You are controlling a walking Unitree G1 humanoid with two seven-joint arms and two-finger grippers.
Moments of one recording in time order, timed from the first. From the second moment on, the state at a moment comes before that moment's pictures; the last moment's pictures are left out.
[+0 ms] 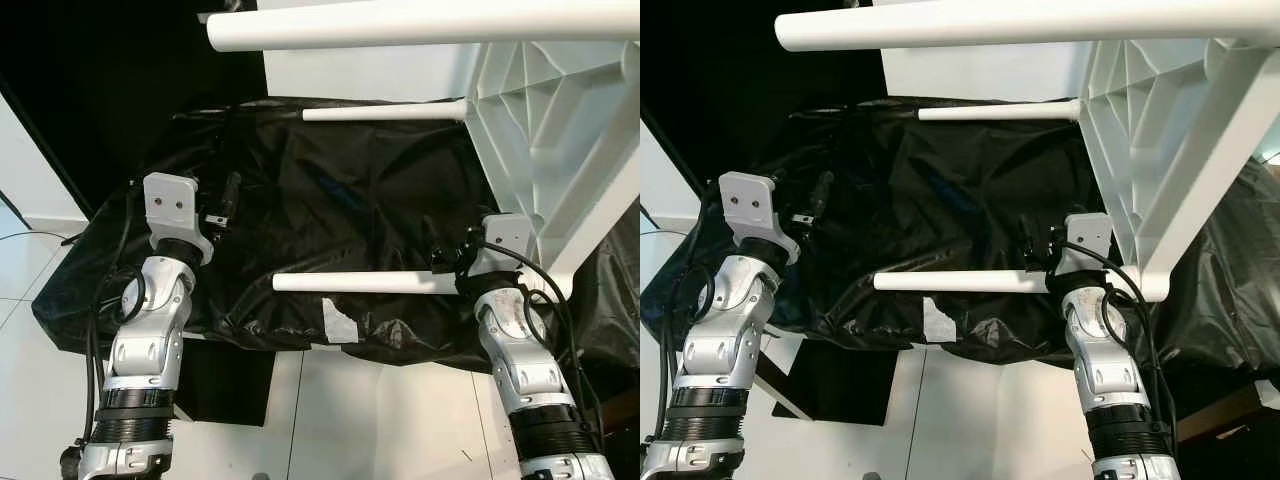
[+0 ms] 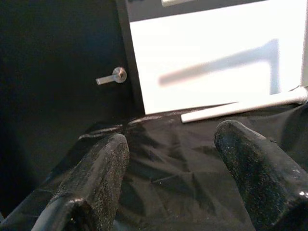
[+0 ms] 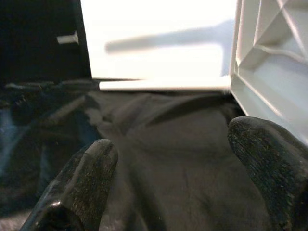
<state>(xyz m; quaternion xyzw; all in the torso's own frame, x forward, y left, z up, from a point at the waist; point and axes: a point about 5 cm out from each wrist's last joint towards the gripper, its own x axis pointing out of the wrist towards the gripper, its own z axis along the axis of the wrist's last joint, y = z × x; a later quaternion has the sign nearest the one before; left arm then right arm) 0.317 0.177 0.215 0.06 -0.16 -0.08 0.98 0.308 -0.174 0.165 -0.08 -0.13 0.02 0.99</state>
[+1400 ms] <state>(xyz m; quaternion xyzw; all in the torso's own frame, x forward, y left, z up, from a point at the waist) 0.285 0.164 0.225 0.12 -0.21 -0.17 0.96 0.298 -0.170 0.174 -0.10 -0.14 0.07 0.98</state>
